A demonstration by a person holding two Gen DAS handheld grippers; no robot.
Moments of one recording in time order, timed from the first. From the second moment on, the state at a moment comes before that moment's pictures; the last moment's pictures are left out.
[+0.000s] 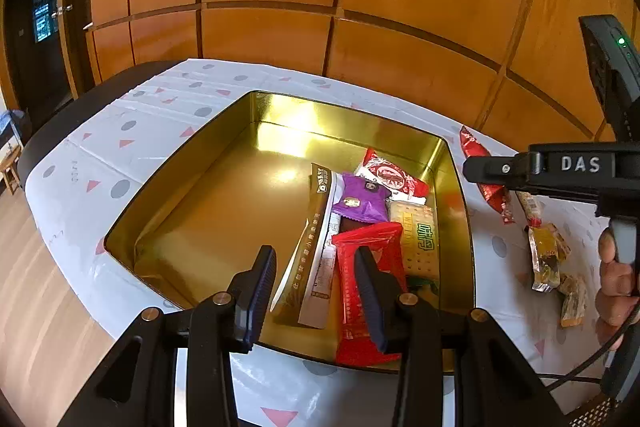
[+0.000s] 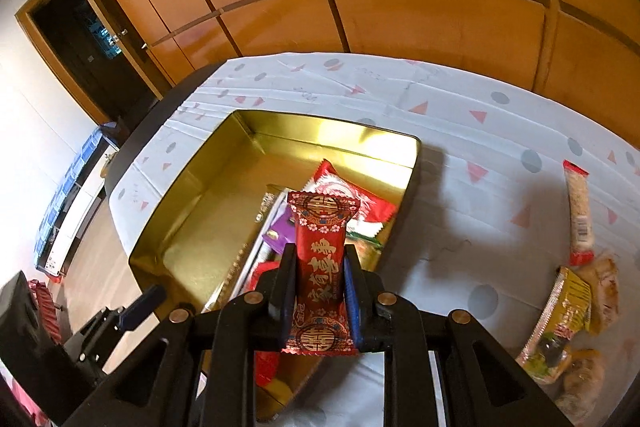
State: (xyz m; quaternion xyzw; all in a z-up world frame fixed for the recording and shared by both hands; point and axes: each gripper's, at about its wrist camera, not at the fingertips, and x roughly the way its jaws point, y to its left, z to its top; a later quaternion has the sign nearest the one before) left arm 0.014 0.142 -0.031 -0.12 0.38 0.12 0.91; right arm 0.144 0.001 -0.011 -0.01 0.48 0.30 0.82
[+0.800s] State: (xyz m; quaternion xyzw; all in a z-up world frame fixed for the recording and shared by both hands) left arm 0.014 0.148 -0.039 -0.12 0.39 0.13 0.90; right arm 0.164 0.026 -0.046 -0.06 0.48 0.28 0.83
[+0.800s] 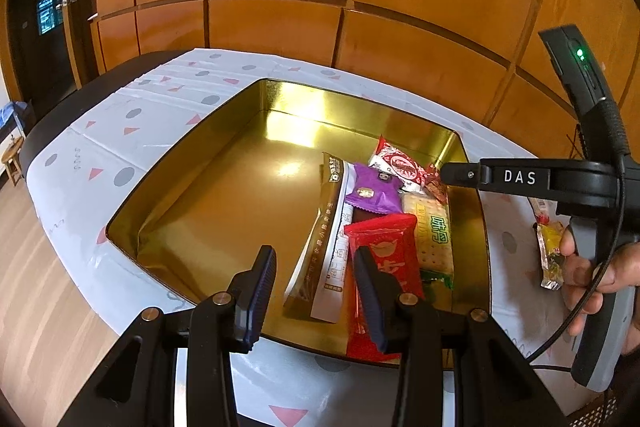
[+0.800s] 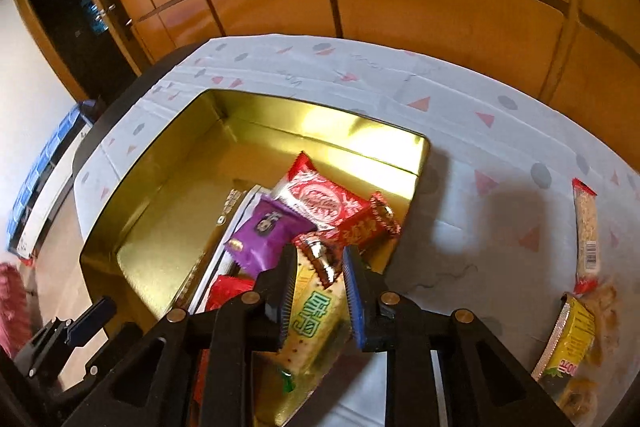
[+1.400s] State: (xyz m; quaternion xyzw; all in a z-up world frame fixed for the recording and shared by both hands) left arm 0.011 0.131 -0.027 -0.10 0.38 0.11 0.91; right arm 0.123 -0.051 -0.012 -0.05 0.42 0.25 0.87
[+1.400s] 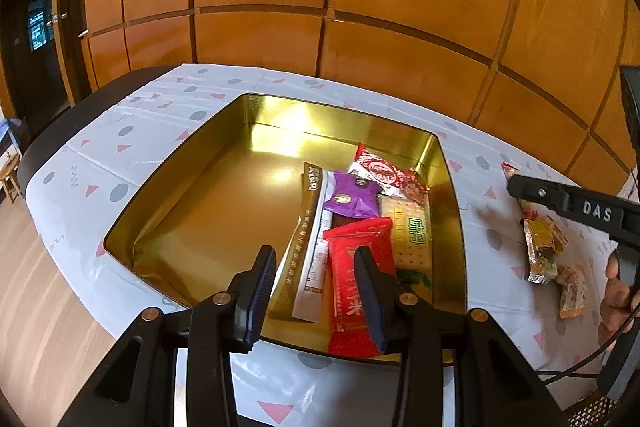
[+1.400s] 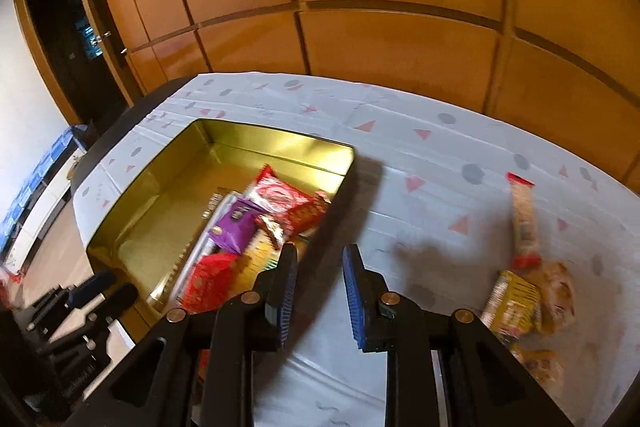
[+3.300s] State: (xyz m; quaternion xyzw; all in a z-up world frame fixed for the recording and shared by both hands) left arm 0.083 -0.049 -0.037 0.02 0.47 -0.15 0.87; right arm 0.153 -0.402 -0.030 0.10 0.44 -0.10 0.89
